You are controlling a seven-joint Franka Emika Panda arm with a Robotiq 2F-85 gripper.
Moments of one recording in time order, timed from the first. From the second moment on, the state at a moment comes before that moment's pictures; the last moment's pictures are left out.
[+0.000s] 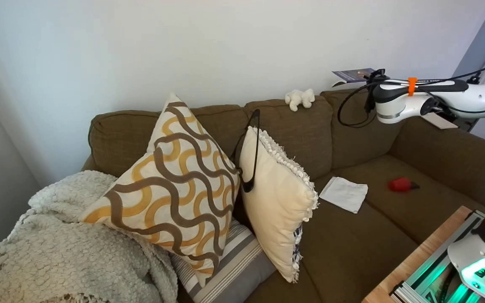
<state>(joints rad) -1.46 1.38 1.22 -1.97 -0.37 4.01 0.45</state>
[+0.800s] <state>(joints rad) -1.42 1.50 1.21 -1.62 -0.76 3.59 0.69</state>
